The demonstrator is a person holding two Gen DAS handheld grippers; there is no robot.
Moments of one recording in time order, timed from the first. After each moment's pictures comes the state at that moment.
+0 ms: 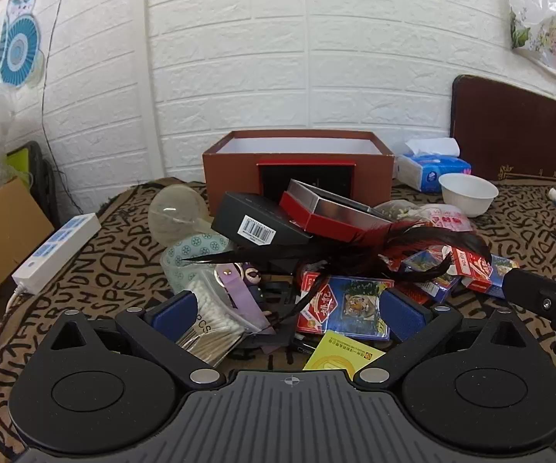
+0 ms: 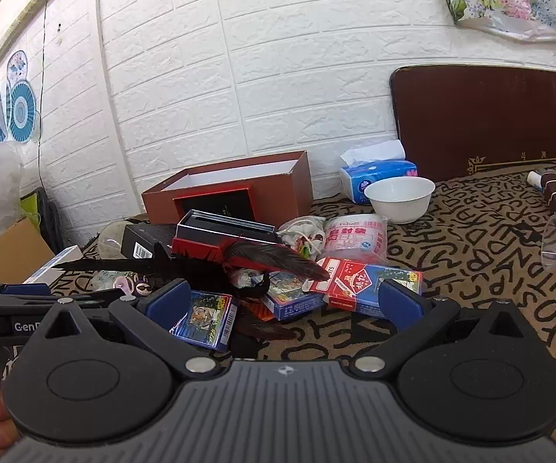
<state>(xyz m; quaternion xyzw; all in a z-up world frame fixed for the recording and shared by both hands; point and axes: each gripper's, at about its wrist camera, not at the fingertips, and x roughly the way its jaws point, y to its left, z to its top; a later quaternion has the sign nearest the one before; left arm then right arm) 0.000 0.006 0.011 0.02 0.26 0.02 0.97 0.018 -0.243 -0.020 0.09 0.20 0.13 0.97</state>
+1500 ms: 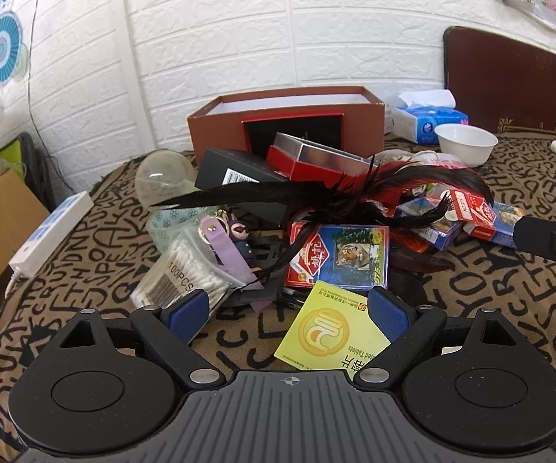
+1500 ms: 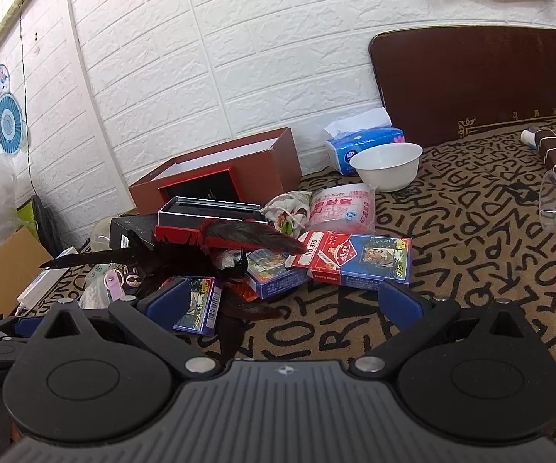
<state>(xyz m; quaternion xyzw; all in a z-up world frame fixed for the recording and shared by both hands) 0.007 -0.011 -0.013 0.06 0.31 0.02 0.95 0.027 -0.261 -0.035 0.13 0.24 0.13 0.95</state>
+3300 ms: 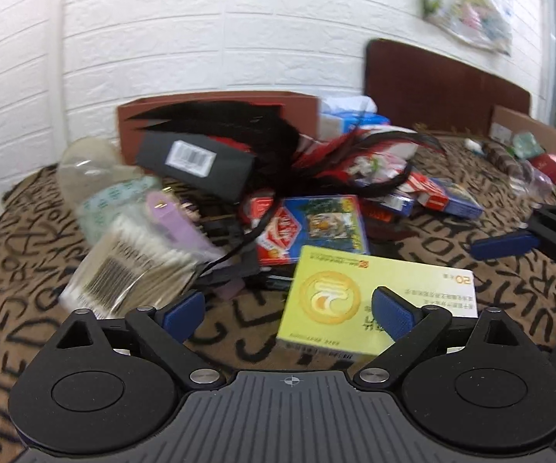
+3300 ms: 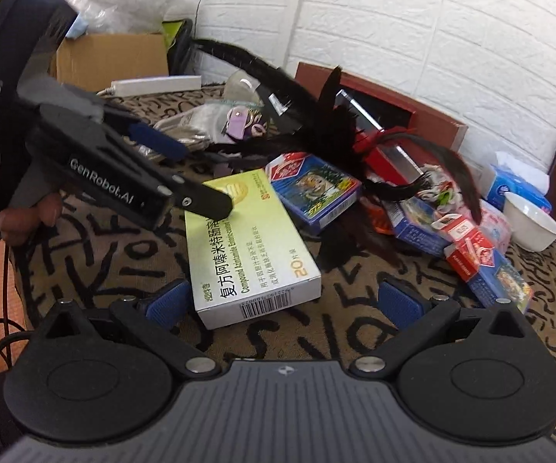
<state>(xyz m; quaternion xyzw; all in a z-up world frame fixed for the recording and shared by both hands) 0.024 0.040 -0.063 0.05 0.26 -0.17 0.95 0.009 -0.185 -0.092 -0.19 0.23 0.32 0.90</state>
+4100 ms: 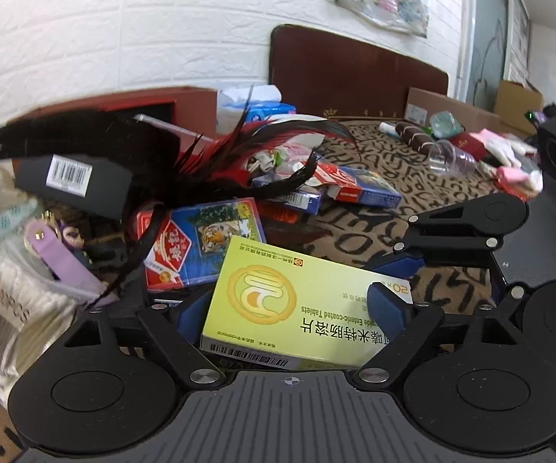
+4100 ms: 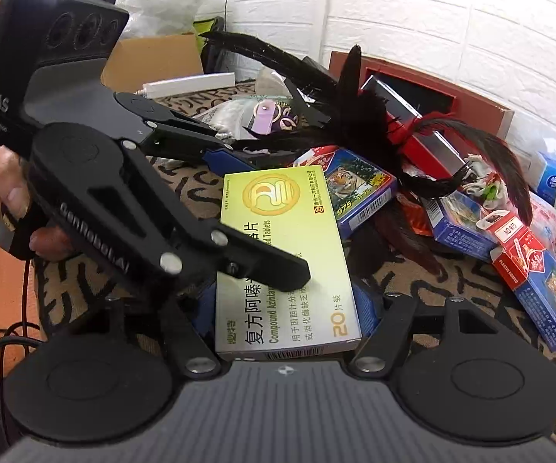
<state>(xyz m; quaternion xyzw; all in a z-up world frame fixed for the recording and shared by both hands) 0.047 0.018 -0.068 0.05 0.27 -0.31 0.91 0.032 -0.187 -0.093 -0.17 0.26 0.40 0.86</state>
